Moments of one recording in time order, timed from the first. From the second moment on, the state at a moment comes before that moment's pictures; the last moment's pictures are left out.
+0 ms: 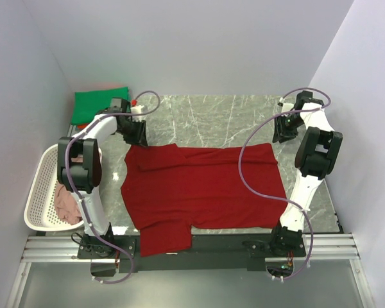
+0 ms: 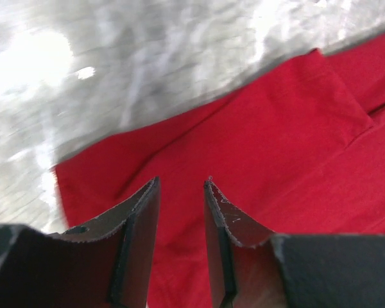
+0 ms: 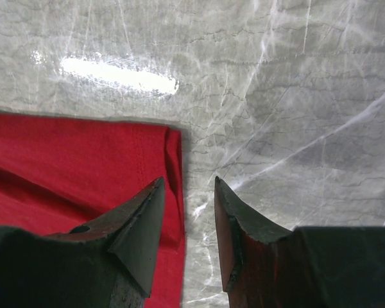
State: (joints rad) left arm -0.06 1.93 1.45 -0.65 0.42 0.09; right arm -0.26 2.21 1.87 -1.01 -0.32 -0.33
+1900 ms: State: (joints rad) left arm -0.27 1.40 0.94 -0.96 0.51 0.77; right arm -0.24 2.14 1.76 -1.04 -0.30 -0.38
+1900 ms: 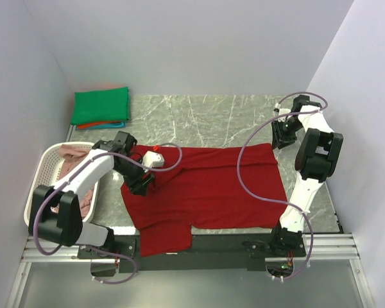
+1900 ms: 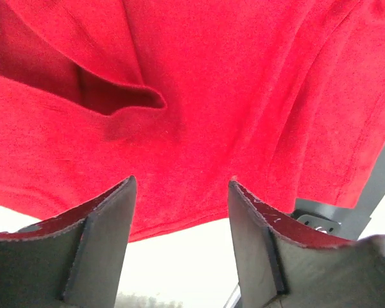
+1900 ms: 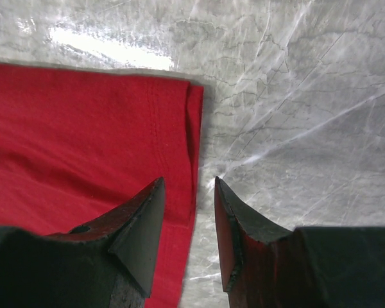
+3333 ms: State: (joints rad) left arm -0.72 1.60 1.16 -0.82 0.58 0.41; right arm -0.24 2.08 1.72 -1.04 -0.27 -0.40
